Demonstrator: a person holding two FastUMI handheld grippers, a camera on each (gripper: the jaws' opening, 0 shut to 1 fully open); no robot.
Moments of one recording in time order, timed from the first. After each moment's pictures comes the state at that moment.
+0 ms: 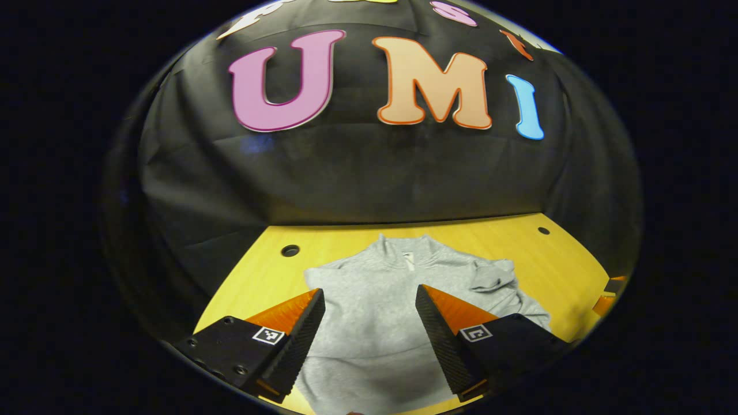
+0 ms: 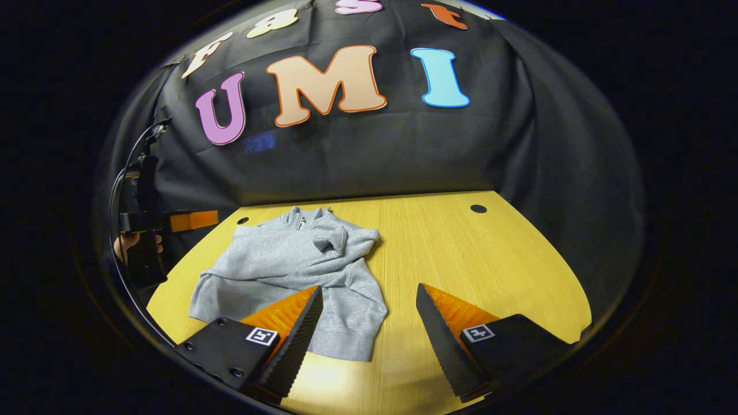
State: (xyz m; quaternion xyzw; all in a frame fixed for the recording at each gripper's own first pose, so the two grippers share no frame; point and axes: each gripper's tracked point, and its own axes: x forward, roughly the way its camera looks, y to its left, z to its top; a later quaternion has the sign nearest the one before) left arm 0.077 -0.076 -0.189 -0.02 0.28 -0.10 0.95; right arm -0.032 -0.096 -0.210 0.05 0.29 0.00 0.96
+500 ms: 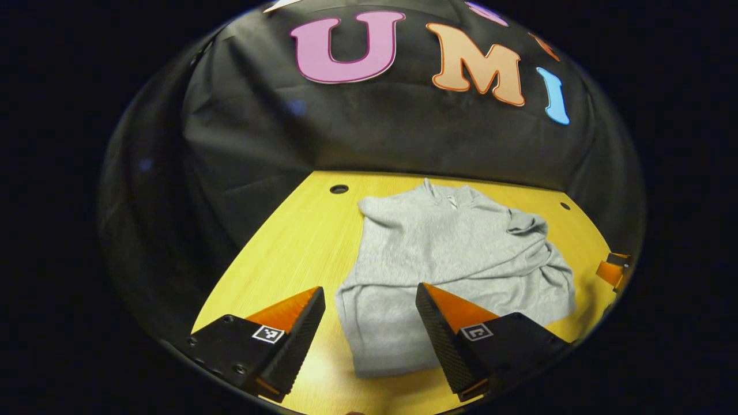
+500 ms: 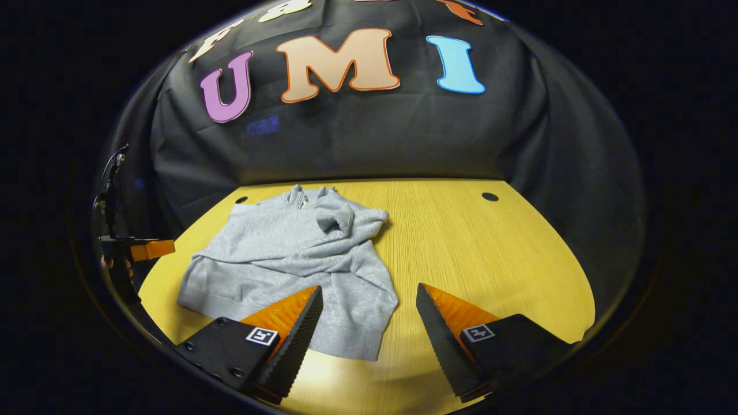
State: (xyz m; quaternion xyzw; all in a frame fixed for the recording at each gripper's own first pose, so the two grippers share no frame) left arm -0.023 -0.006 -0.259 -0.04 0.37 -0.05 0.93; right arm -0.035 -0.083 -0.254 0.02 0.33 0.00 0.94
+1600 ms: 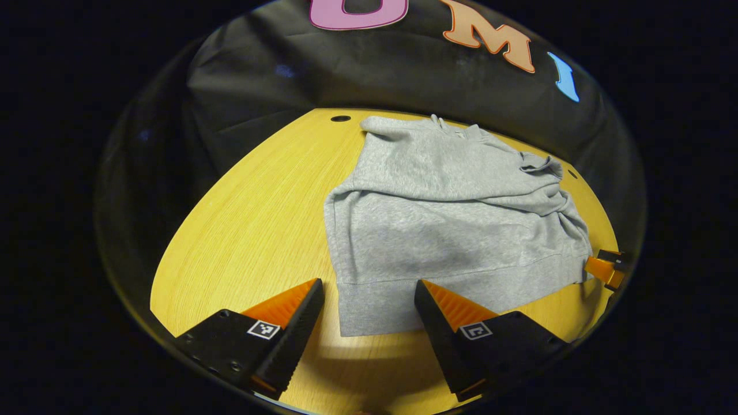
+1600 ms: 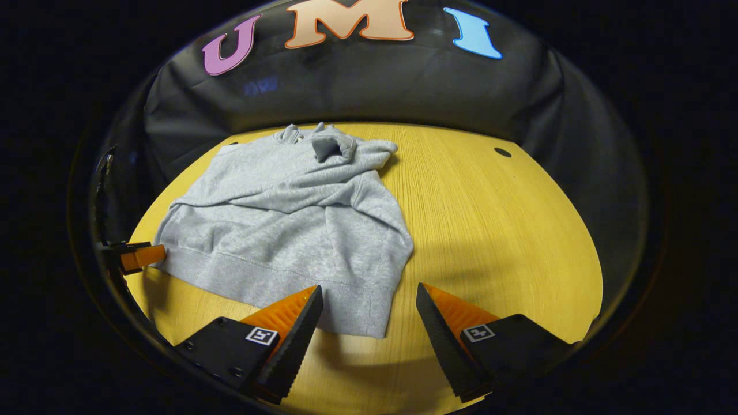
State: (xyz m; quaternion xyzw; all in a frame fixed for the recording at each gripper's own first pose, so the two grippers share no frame) left arm -0.089 -0.019 -0.340 -0.07 0.46 -0.05 0.88; right arm -0.066 -0.069 -0.341 -0.01 0.44 0.00 0.90
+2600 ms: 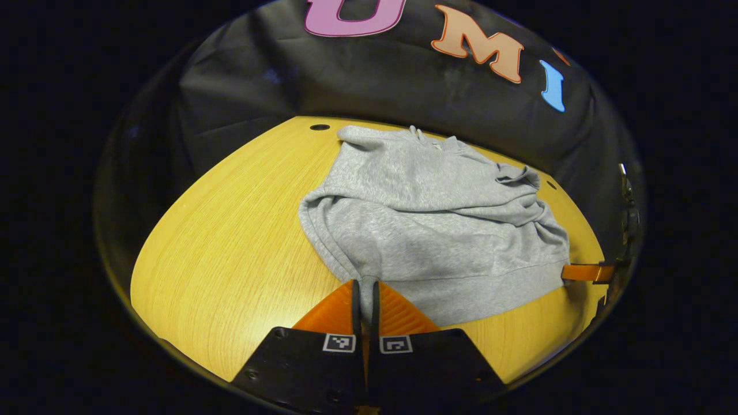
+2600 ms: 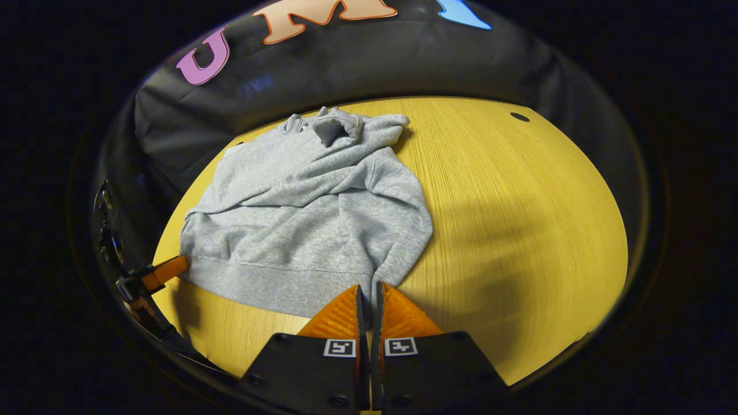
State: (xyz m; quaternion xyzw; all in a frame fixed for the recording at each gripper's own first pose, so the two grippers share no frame) left arm -0.079 -0.046 -0.337 -0.11 0.44 -0.09 0.89; right arm -0.066 -0.047 -0.349 0.06 0.49 0.03 0.87
